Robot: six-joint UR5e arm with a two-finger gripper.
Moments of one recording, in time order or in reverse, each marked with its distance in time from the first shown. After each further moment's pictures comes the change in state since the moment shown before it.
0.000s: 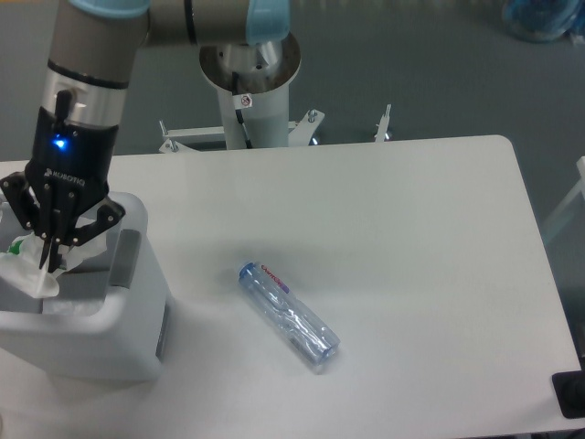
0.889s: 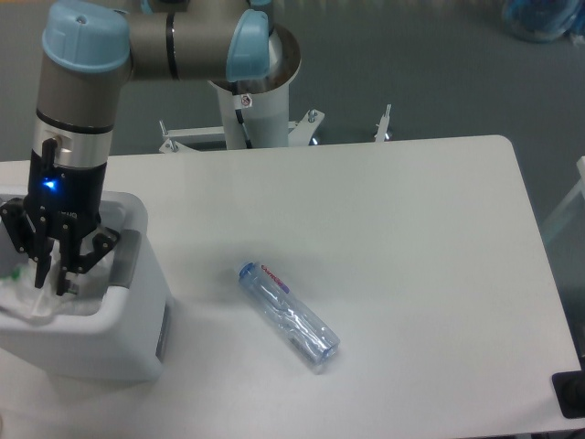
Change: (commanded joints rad) arm -0.011 0.001 -0.025 -0.008 0.092 0.038
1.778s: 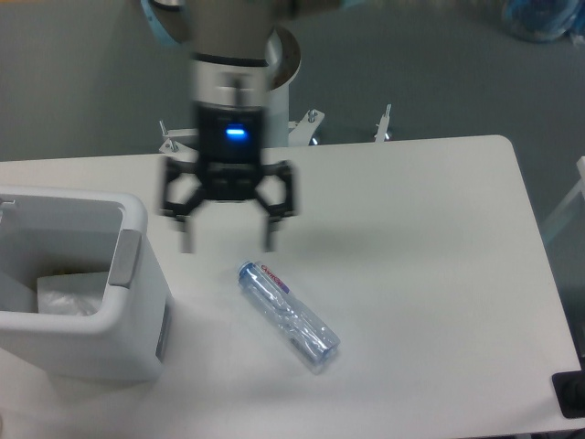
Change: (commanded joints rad) arm 0.486 0.080 -0.080 -0.012 -0.025 -0.282
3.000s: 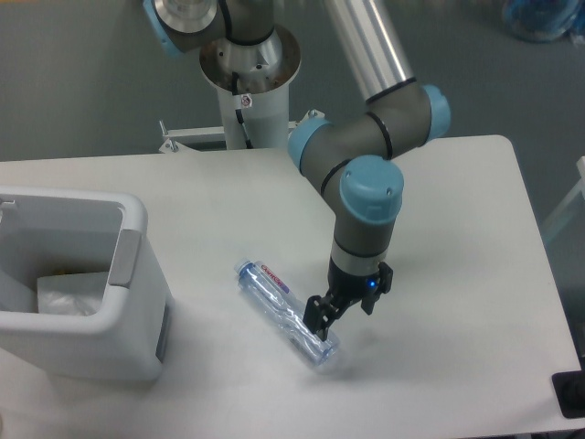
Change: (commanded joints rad) arm -0.044 -0.426 0.054 -0.035 0.184 0.011
